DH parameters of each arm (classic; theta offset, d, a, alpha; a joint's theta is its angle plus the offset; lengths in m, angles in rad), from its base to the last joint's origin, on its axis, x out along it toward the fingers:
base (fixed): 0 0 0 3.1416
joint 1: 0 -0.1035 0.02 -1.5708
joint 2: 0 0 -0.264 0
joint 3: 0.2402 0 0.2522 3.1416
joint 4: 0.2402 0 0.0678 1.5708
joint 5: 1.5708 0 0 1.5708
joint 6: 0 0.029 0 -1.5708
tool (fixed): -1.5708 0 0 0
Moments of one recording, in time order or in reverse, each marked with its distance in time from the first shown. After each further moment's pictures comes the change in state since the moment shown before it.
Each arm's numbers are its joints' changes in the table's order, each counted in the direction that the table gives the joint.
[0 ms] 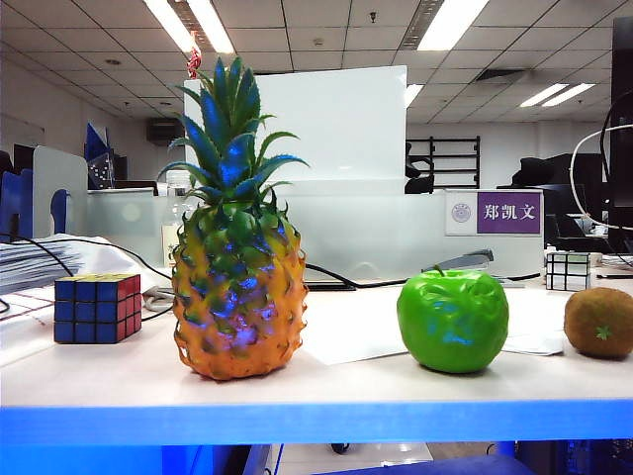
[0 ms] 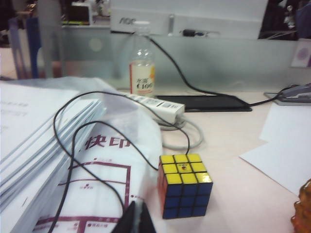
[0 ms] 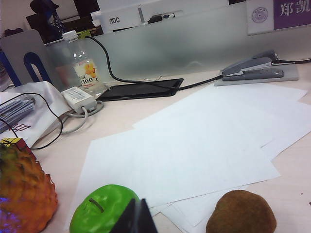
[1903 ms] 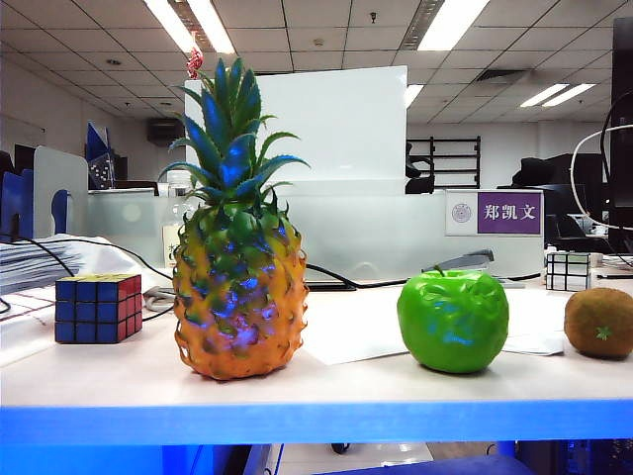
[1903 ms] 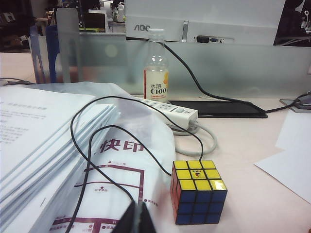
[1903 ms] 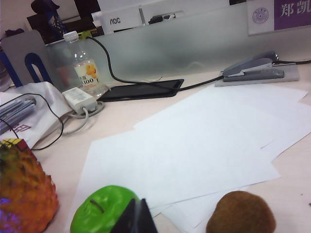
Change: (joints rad) left arm 0.046 0.000 0.000 -0.013 0.105 0.004; right arm 0.009 0.013 0.000 0.004 0.002 0.000
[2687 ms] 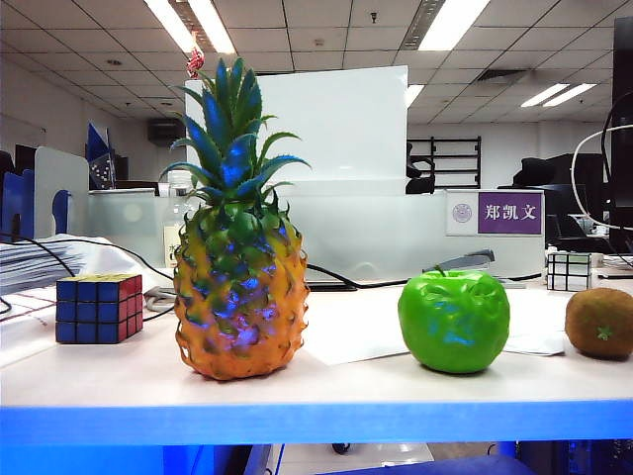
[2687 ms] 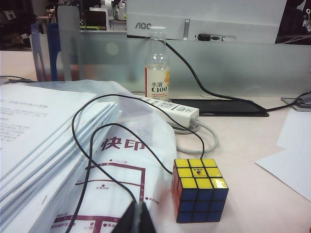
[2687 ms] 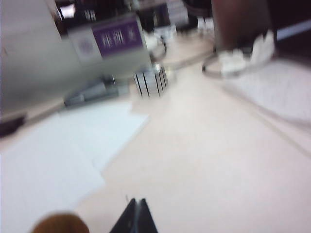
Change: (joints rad) left arm -0.001 0.000 0.000 0.006 0.000 0.000; right arm 0.527 0.070 -0.049 0.075 -0.019 0.002
